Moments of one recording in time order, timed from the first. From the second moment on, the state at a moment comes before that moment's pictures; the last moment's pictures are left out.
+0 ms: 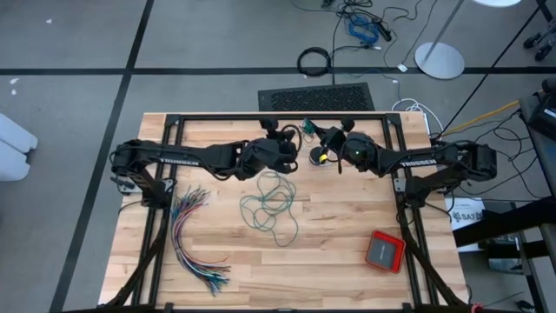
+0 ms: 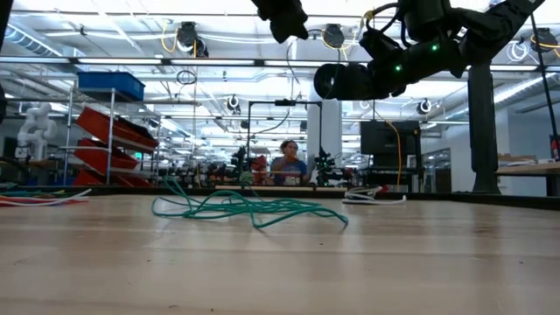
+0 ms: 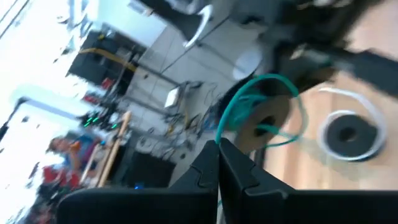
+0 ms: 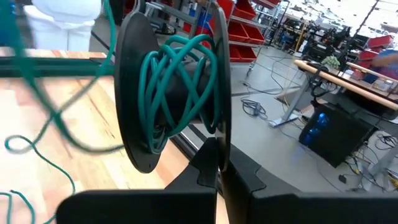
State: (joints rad) left arm 0.01 1.68 1.46 -0.14 -0.77 0.71; right arm -0.29 1.30 0.57 0.59 0.49 -0.18
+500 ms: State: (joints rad) left arm 0.00 1.71 1.46 -0.11 -0.71 0.68; right arm -0.29 1.30 0.57 0.63 0.33 -0.16
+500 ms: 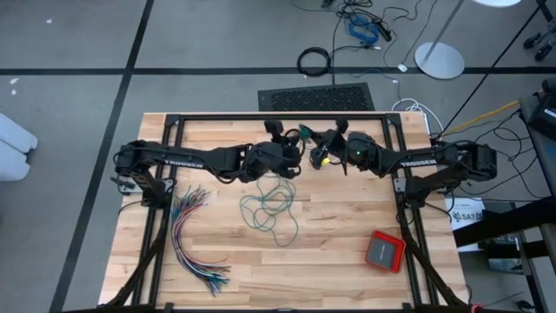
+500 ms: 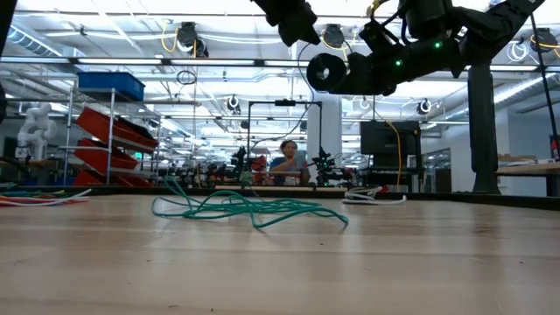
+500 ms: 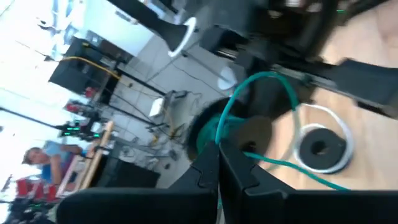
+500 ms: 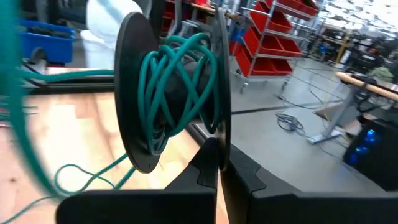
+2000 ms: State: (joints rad) left arm 0.00 1.72 1.46 -0.02 -0.89 0.72; right arm -0.28 1.30 0.57 0.70 0.04 -0.11
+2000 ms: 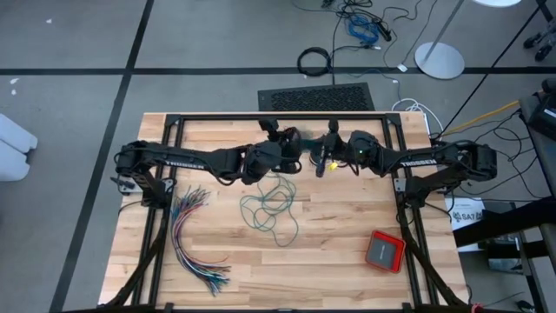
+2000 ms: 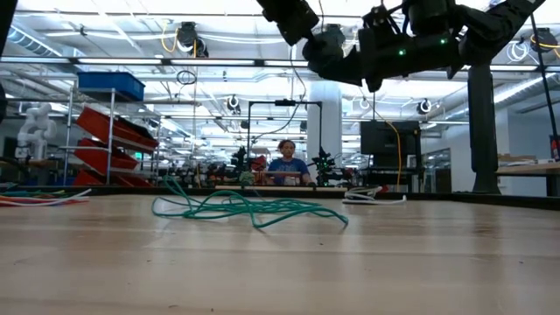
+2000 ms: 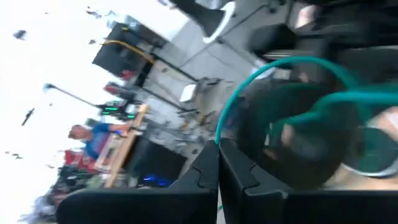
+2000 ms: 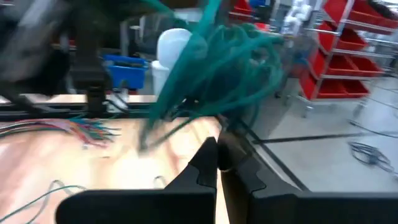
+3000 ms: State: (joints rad) left arm -0.02 1.61 1.46 -0.12 -1.04 0.82; right arm -0.30 1.30 0.57 0.62 0.13 -0.15
